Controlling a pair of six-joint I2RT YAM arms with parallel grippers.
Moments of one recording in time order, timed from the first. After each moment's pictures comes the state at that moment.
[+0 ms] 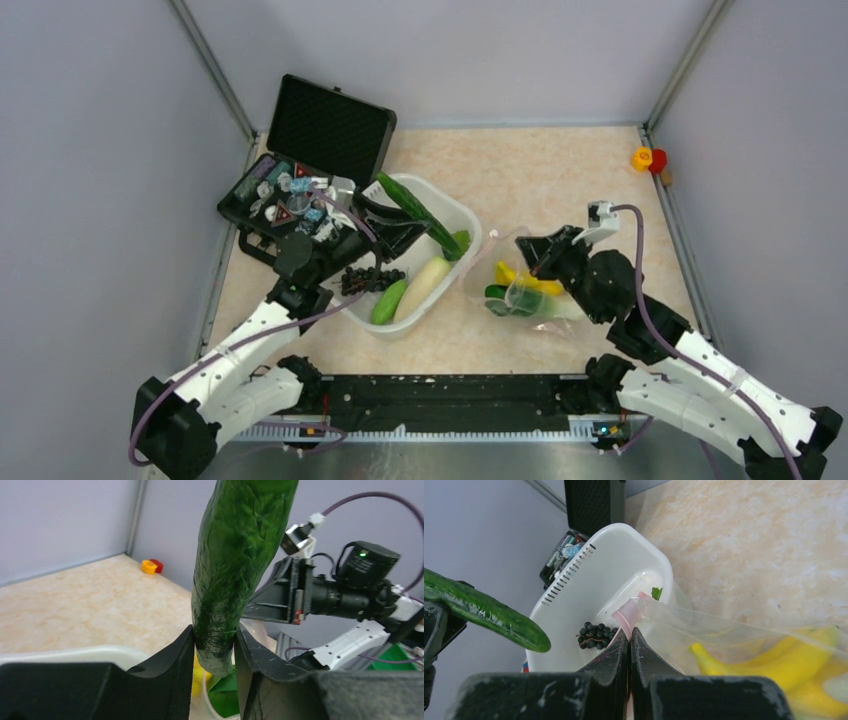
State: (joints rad) left arm -0.54 0.89 0.61 0.63 0.51 -0.56; right arm 0.86 0.60 0.69 -0.24 0.42 0.70
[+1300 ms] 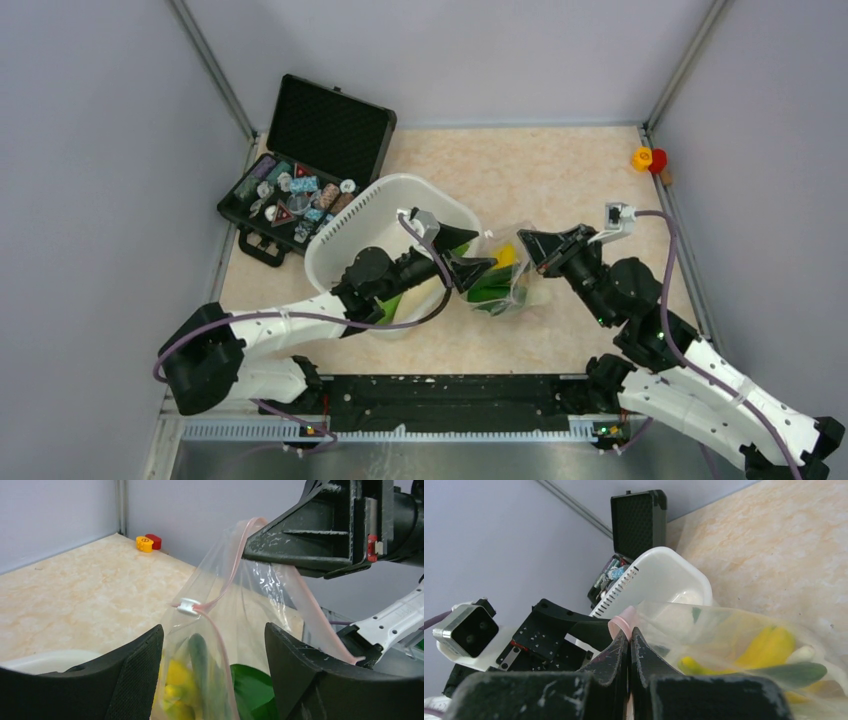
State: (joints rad) left arm -0.96 1.27 0.60 0.92 0.18 -0.29; right arm 0.86 0.53 0.66 -0.10 0.37 0.77
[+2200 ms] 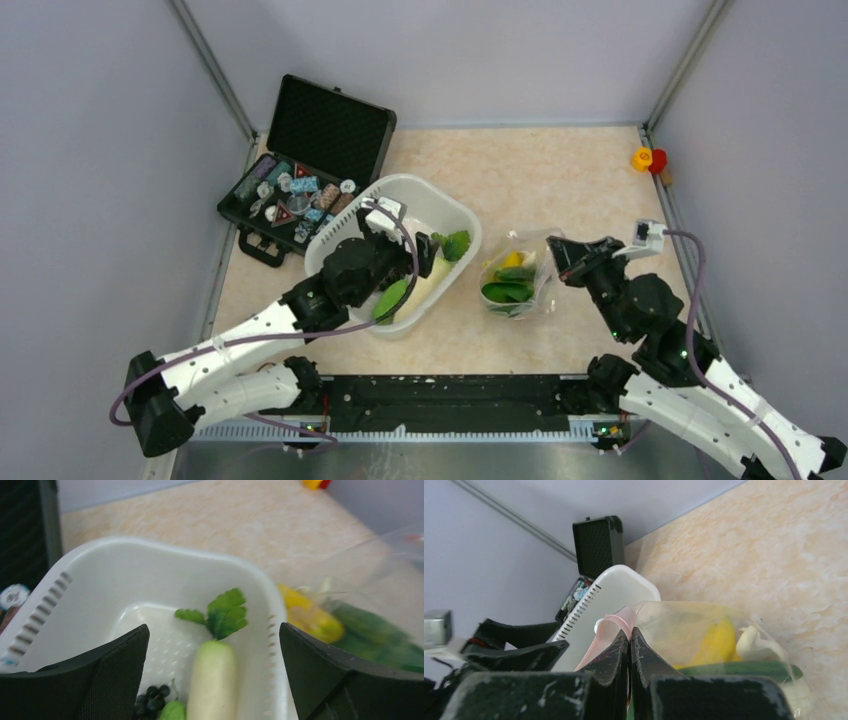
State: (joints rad) left arm -0.93 0.93 0.72 0.13 -0.31 -0.17; right arm 0.86 0.40 0.64 -0.26 0.54 0.75
